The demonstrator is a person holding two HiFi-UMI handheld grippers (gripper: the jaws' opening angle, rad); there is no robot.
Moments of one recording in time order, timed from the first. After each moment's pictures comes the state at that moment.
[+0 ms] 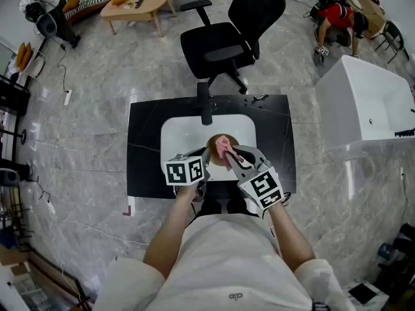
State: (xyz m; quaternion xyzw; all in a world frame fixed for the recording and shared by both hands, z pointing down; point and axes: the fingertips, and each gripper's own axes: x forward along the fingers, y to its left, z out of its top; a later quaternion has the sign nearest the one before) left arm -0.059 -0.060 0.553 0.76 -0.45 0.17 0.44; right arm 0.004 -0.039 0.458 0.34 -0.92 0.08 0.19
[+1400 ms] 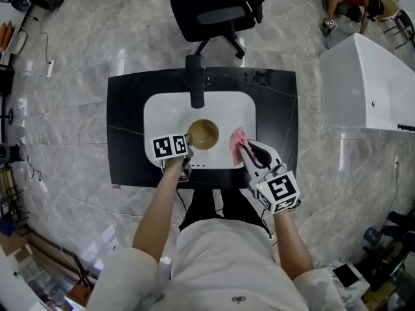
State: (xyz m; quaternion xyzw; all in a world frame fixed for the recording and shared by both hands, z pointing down) left arm -0.103 -0.066 0.718 0.64 -0.47 0.24 0.57; right arm 0.061 -0.053 0.514 0.39 -0.88 0.19 0.17
